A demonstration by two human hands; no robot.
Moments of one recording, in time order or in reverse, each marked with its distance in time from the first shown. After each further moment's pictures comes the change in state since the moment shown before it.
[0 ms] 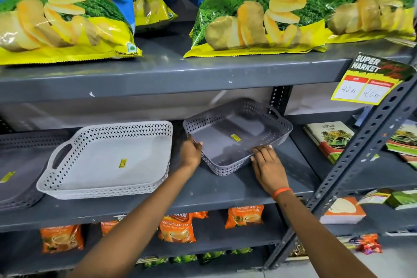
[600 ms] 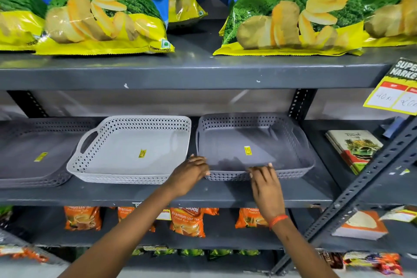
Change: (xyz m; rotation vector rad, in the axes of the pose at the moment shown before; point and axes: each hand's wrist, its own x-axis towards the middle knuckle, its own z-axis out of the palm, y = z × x) left_hand -0.049 -0.062 -0.053 0.739 -0.307 0.659; right_hand -0.040 -0.067 -0.002 0.199 0.130 -0.039
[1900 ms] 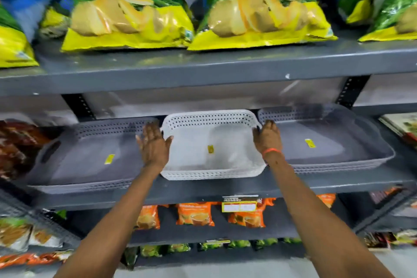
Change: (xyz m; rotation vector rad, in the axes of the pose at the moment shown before) left_hand -0.119 -0.274 -0.073 -0.051 0.350 -0.709; right_hand 0.131 -0.211 0.091 0.027 -0.252 0.525
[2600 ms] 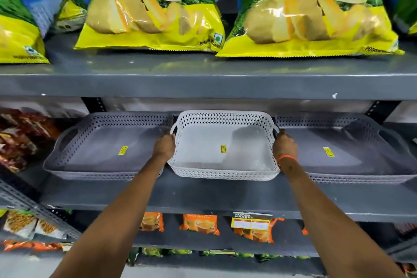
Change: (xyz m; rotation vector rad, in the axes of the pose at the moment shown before) left_hand 0.052 -0.014 0.019 -0.201 -0.218 -0.169; right_hand 0.043 0.003 0.024 -0.012 -0.007 0.071
